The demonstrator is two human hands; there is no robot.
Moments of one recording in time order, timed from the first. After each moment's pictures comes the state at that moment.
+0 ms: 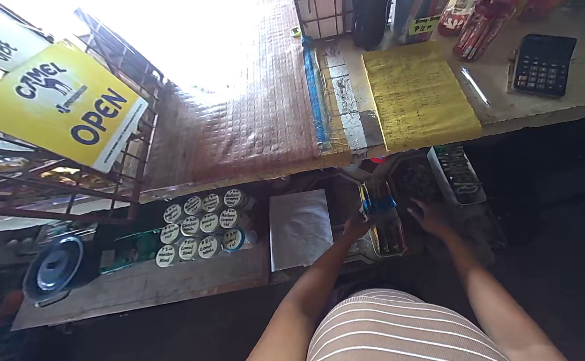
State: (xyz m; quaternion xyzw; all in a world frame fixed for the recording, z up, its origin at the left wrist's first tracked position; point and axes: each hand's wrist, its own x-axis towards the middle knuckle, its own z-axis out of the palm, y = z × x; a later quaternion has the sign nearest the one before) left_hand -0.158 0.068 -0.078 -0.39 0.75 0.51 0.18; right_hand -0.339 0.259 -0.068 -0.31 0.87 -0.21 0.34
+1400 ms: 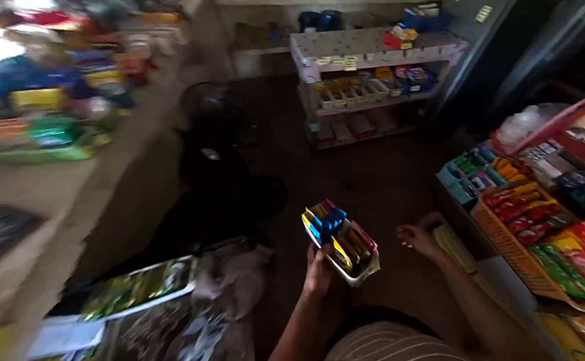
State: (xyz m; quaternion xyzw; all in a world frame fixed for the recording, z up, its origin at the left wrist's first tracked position) left_hand -0.143 0.459 -0.029 -0.03 0.51 0.71 0.48; right_hand 0.068 0.688 -0.015 0.49 0.69 -0.52 0.02
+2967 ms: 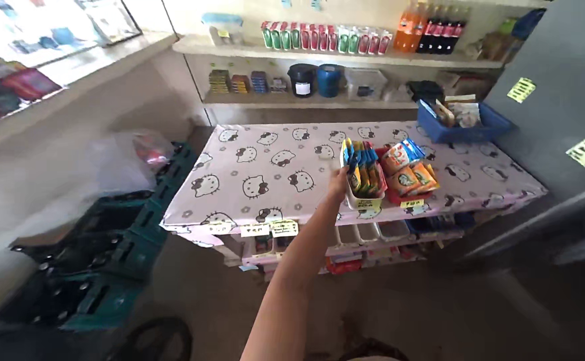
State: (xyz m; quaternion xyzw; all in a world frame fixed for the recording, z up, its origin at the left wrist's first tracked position) left_hand -0.615 1.697 0.013 0.11 0.60 0.69 0.39; right_hand -0.160 1.637 -0.071 0.44 0.73 -0.42 0.31
